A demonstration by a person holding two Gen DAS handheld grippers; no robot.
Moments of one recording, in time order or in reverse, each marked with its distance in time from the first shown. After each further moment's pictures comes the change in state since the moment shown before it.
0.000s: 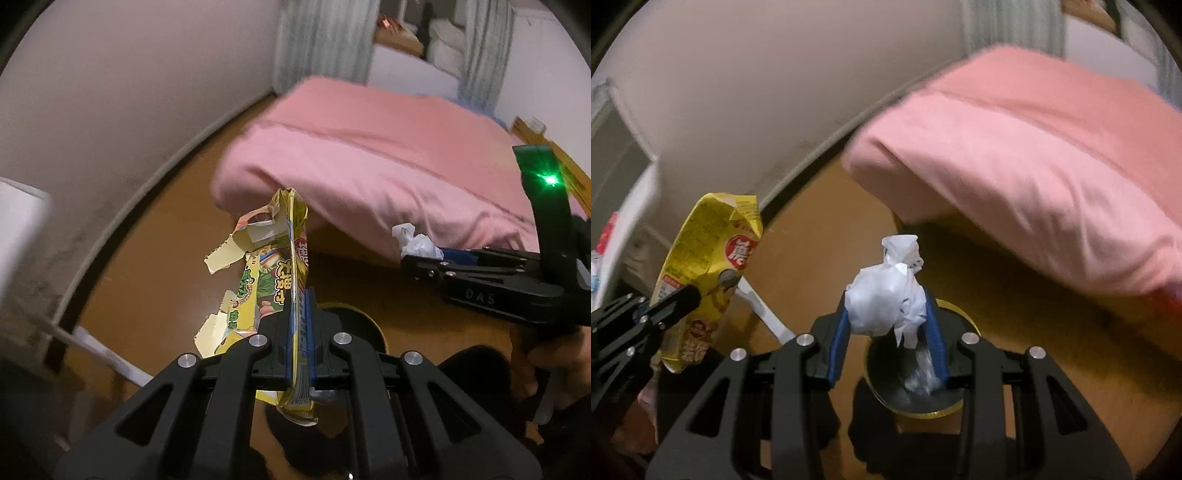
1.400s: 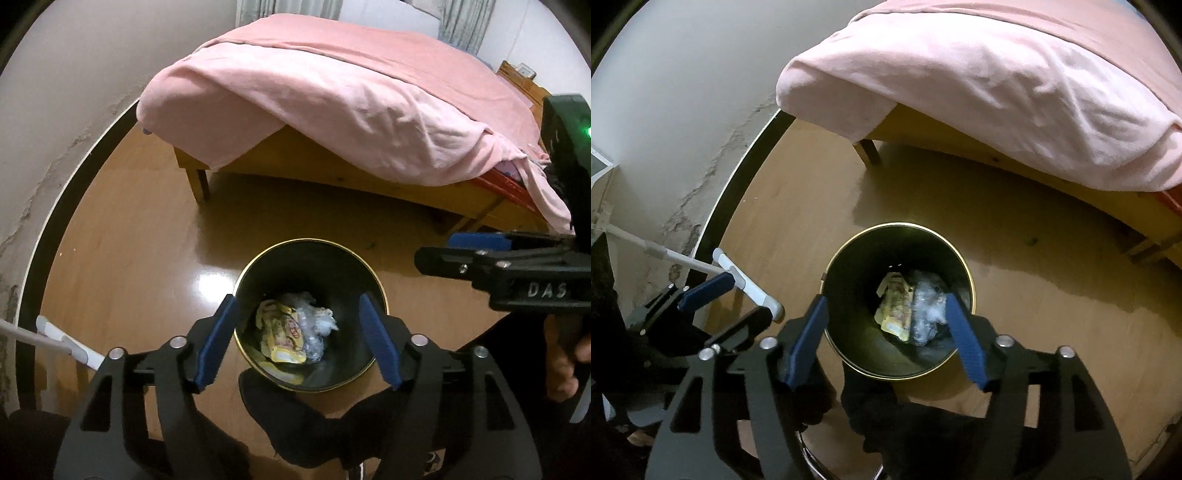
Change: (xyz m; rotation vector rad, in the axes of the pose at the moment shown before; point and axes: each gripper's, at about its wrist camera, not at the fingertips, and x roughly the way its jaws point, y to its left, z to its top) left arm 0.136 -0.043 -0.059 0.079 0.182 -0.050; right arm 0.082 -0.073 -0.073 0.148 0.165 0.037
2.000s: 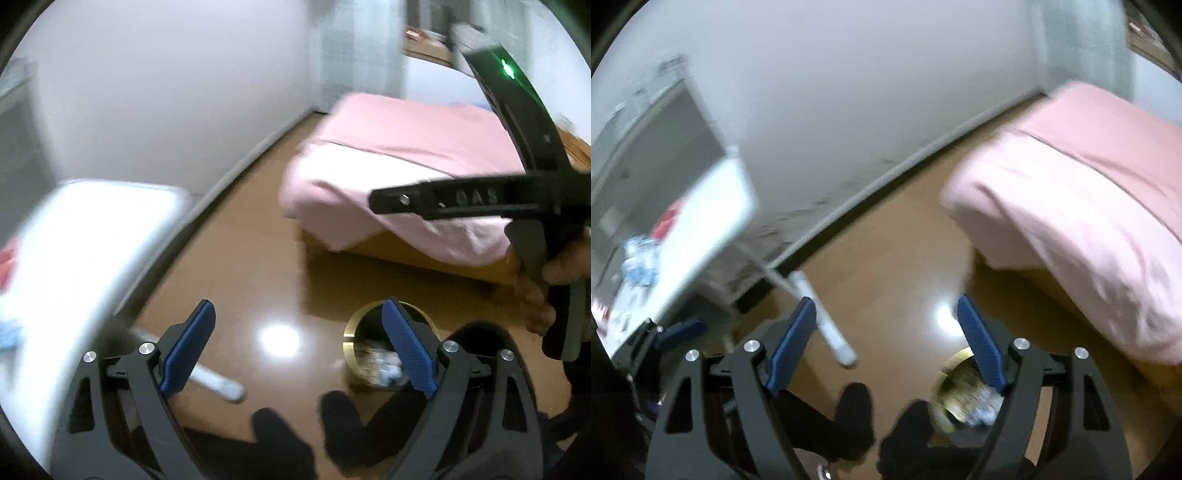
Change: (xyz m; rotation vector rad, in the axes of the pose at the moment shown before) left arm -0.267 0.091 -0.027 -0.147 -0.287 0.323; right arm -0.127 0.237 0.070 -0.402 -0.229 0.215
